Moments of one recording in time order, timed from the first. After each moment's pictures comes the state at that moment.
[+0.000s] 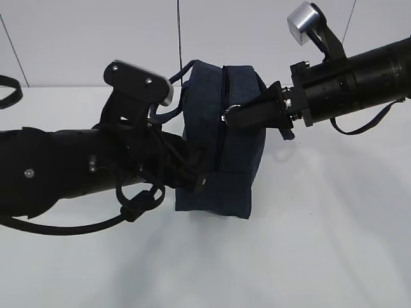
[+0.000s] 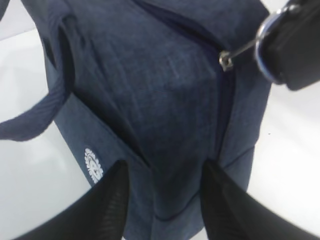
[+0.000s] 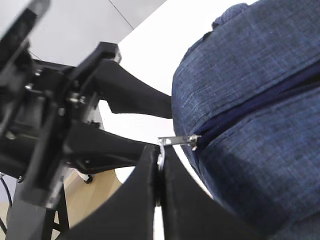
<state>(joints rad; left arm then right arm) -0.86 1.64 -0.78 -0.51 -0.30 0.37 0.17 1.77 -1.15 1.36 1.16 -1.45</state>
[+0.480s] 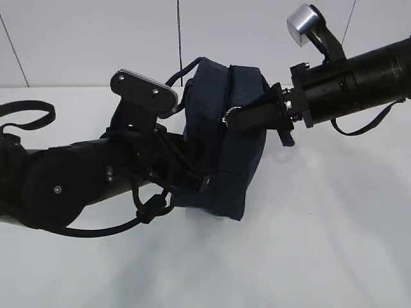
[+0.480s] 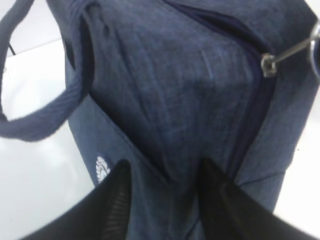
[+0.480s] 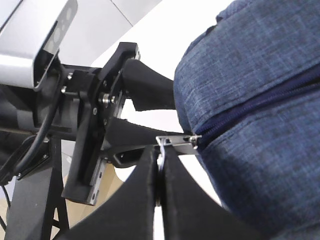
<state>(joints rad) -0.86 1.72 -0.78 -0.52 -0.45 0.37 0.17 1.77 -1.15 1.35 1.16 -1.45</state>
